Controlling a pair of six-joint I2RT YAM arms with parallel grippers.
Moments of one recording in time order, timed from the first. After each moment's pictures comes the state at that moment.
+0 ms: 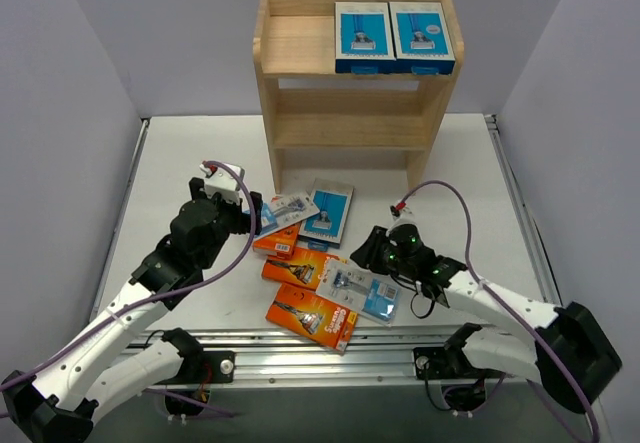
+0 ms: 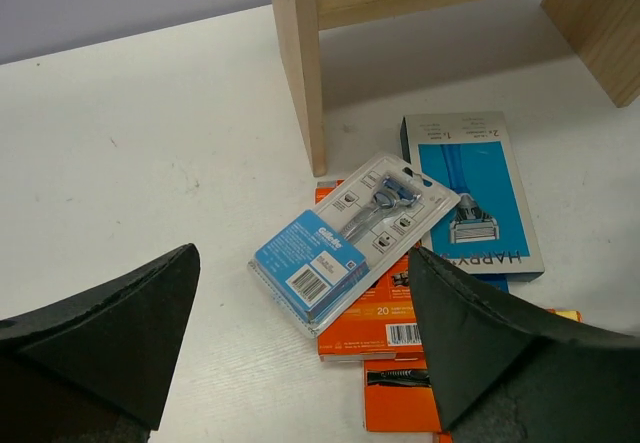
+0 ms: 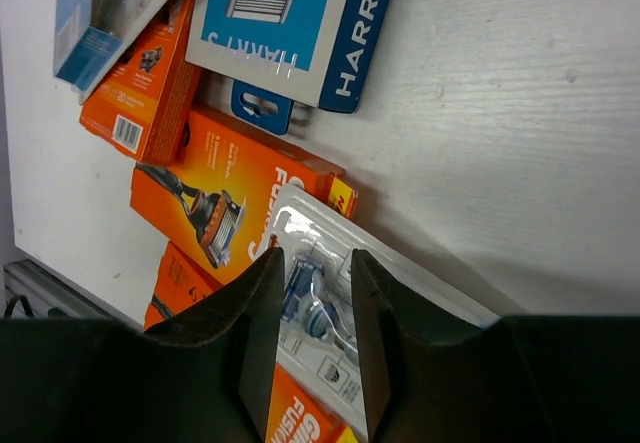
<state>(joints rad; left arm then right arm) -0.66 0.85 0.81 -0.20 -0.39 -0.07 0.64 1.03 0.41 0.01 -0.02 0.83</state>
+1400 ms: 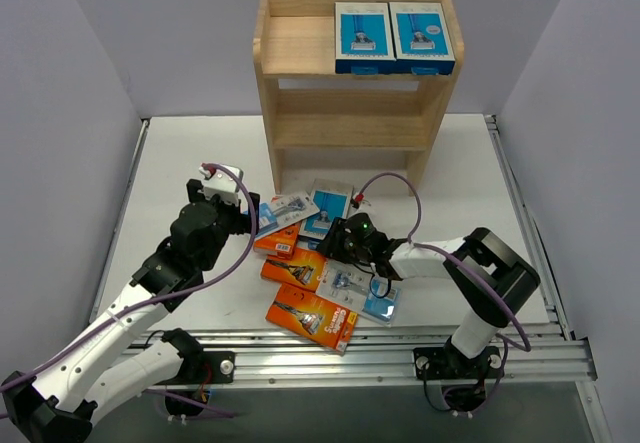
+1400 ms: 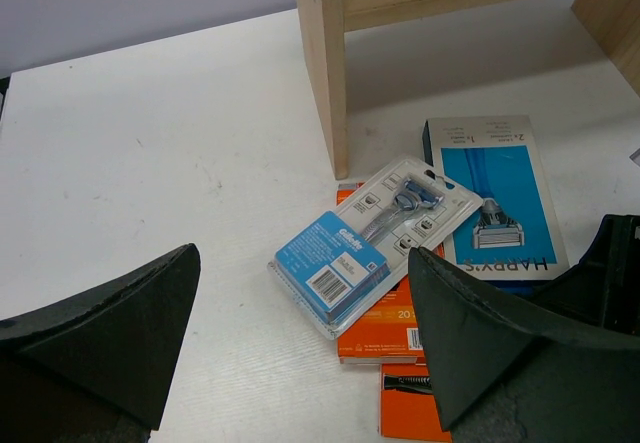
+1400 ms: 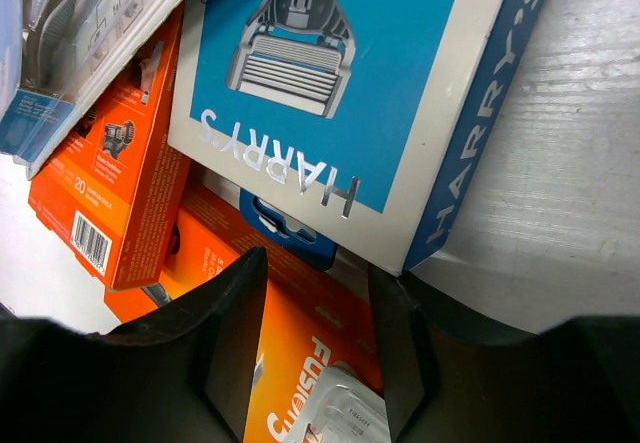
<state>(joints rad) -0.66 0.83 0.80 -0.17 -0.44 -0.04 0.75 1.65 0.63 0.35 0.02 0.89</state>
